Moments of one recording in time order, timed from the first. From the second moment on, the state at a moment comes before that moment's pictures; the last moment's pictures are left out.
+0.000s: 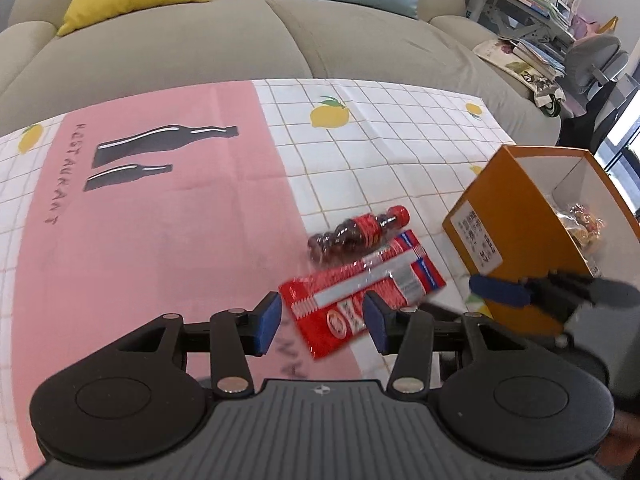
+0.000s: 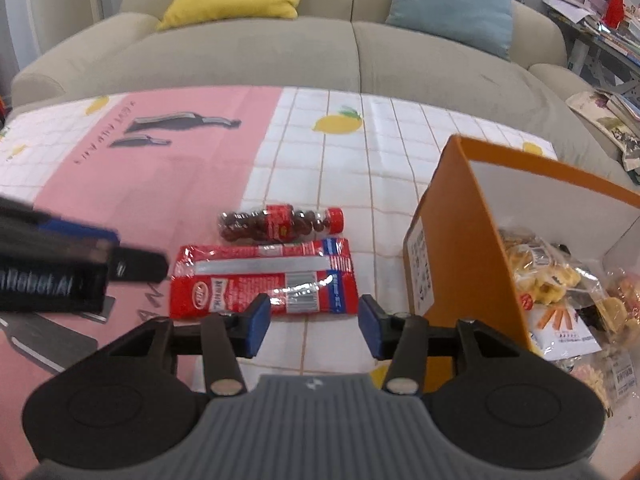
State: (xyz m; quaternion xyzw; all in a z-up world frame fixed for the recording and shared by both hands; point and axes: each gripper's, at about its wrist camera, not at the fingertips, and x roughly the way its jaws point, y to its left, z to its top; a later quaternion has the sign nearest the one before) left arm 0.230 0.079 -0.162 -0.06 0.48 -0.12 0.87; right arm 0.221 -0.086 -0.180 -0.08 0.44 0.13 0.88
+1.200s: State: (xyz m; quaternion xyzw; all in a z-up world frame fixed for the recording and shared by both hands) left arm 0.274 0.029 -0.207 0.06 0.52 -0.26 0.81; right arm 0.210 -0.094 -0.211 -0.11 0.45 0.11 0.88
